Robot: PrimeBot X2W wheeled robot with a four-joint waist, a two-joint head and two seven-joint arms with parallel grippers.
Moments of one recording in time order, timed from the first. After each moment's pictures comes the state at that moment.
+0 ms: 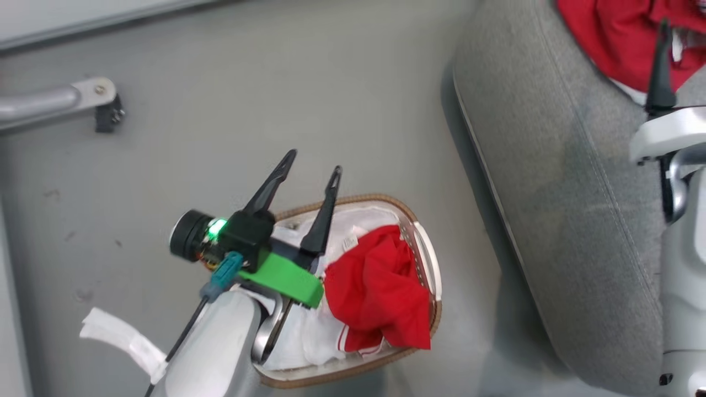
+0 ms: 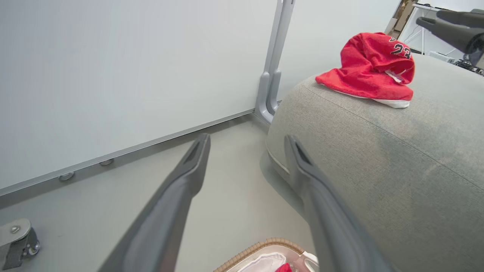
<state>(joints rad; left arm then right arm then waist) -0.41 0.07 -0.45 0.29 -0.21 -0.12 -0.26 -0.70 -0.12 -0.33 0.41 -0.27 0.13 -0.26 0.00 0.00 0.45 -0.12</state>
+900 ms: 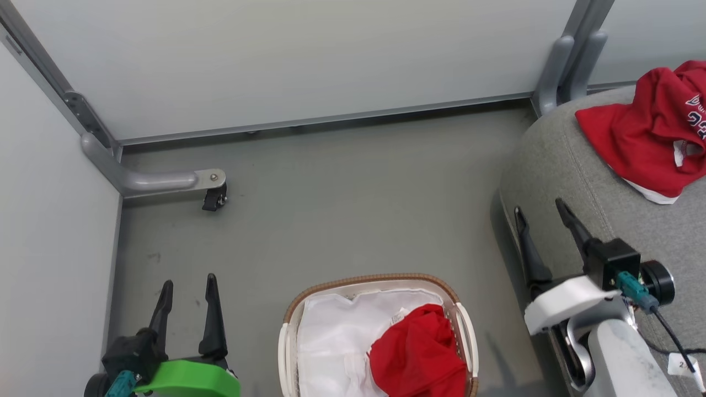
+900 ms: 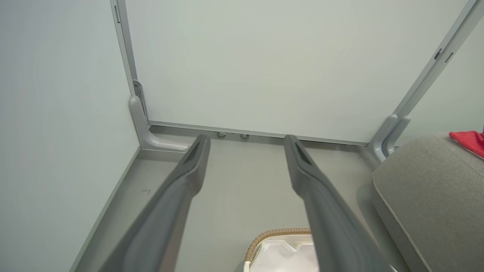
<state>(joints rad) 0.01 0.05 -0.08 0.21 -0.30 -0.06 -0.26 -0.24 -0.05 0.00 0.31 0.05 0.13 -0.26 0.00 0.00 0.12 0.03</state>
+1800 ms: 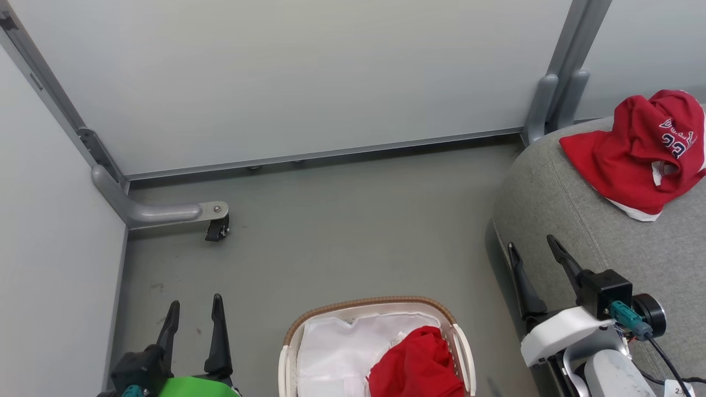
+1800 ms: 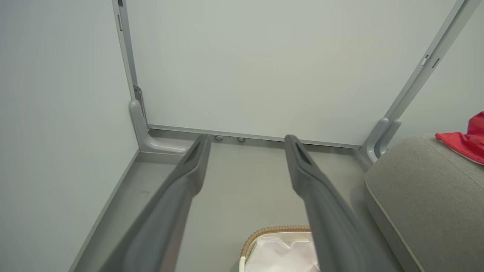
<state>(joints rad) 0.06 0.05 -0.10 0.23 -0.30 -0.05 -0.26 -0.15 -0.05 0.04 0.31 0.09 0.13 -0.26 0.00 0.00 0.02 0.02</state>
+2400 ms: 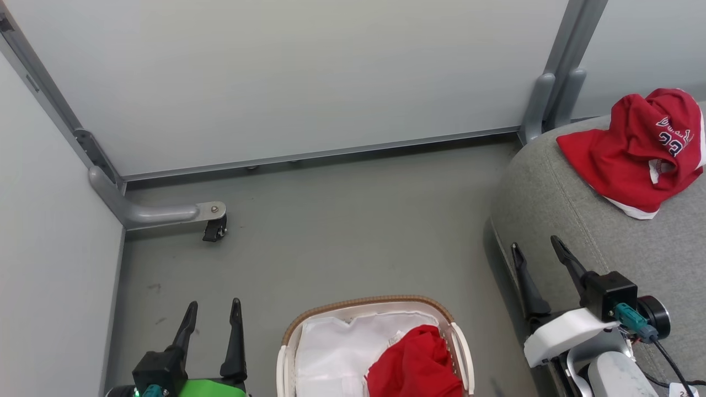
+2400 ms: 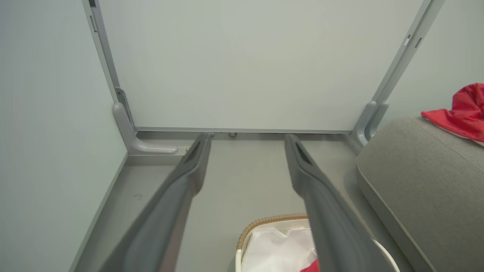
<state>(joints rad) 0.06 0.05 -0.13 0.24 -0.24 -0.07 -0.26 -0.13 -0.05 0.03 0.30 0.10 0.13 -0.26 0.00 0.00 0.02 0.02</state>
